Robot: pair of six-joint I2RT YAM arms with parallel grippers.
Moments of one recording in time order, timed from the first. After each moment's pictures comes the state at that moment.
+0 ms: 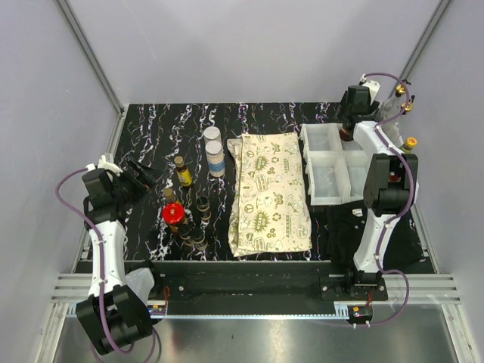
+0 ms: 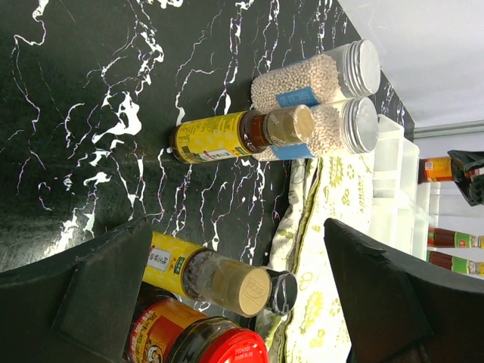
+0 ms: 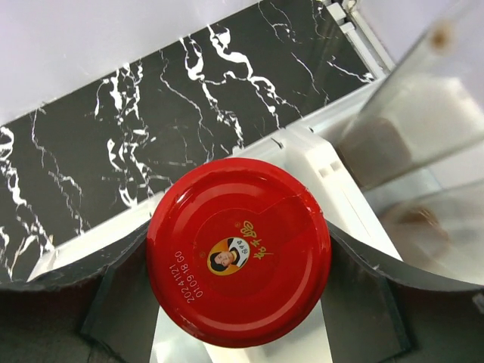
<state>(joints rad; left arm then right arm) 0.38 0.89 0.63 -0.29 0.57 -0.61 -0.01 2.02 1.64 -0.14 0.40 0.25</state>
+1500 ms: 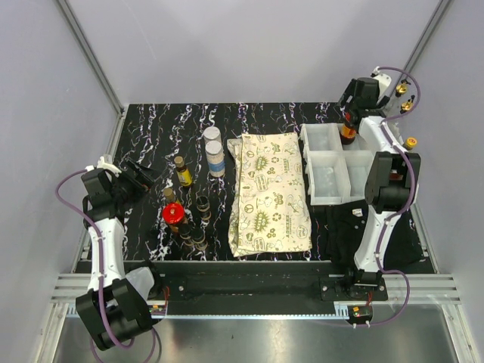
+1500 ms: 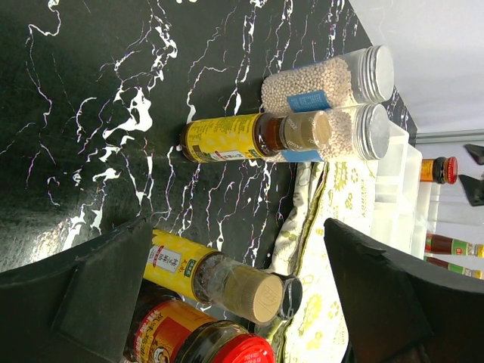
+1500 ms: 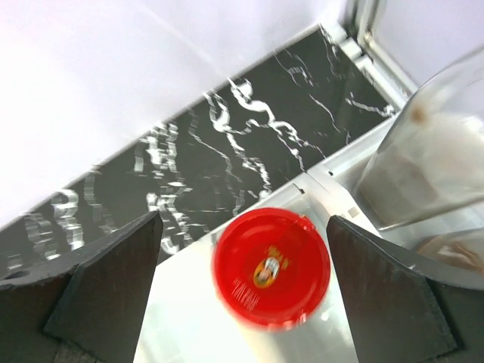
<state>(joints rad) 0.41 0.93 0.63 -0.29 0.57 -0.62 -0.05 2.11 1.76 -0.11 0.35 0.38</state>
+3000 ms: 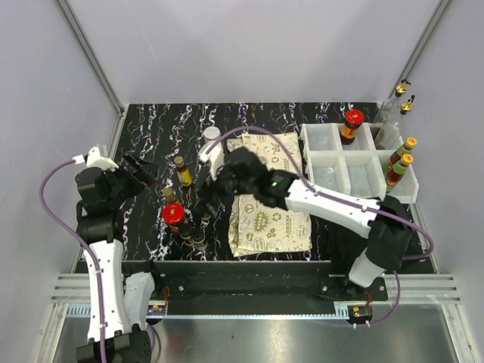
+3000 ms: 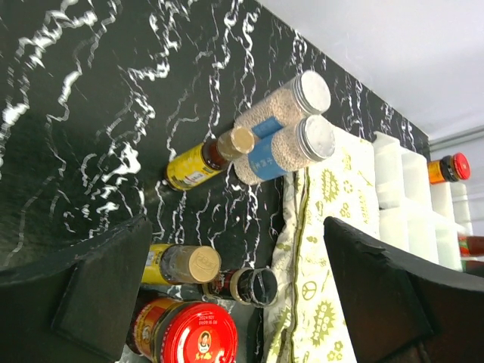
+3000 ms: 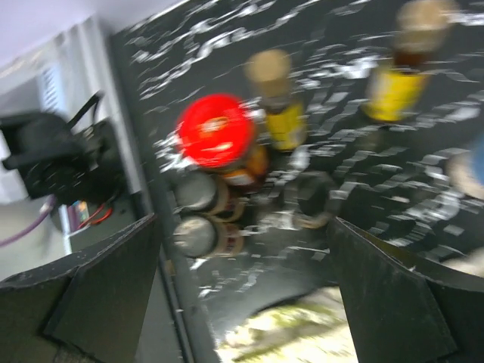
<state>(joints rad) 0.27 0.69 0.80 -0.47 0.37 -0.53 0.98 1.62 1.36 -0.18 -0.28 0.12</state>
